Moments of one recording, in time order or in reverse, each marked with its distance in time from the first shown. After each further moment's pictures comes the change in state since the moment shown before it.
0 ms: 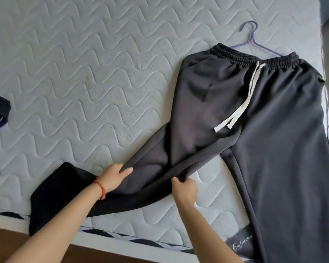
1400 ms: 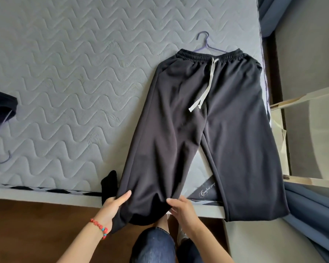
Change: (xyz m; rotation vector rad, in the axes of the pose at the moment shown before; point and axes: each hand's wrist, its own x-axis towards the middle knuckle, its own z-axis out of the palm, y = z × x) left_hand -0.192 -0.014 0.109 -0.934 -0.021 -0.317; right_hand -0.103 0.154 -0.096 0.604 -0.559 0.008
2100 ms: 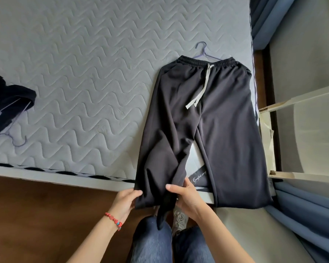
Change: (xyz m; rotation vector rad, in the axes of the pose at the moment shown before) left_hand -0.061 -0.044 0.033 -0.014 -0.030 0.162; right_hand -0.069 -0.027 -0.005 0.077 -0.174 -0.051
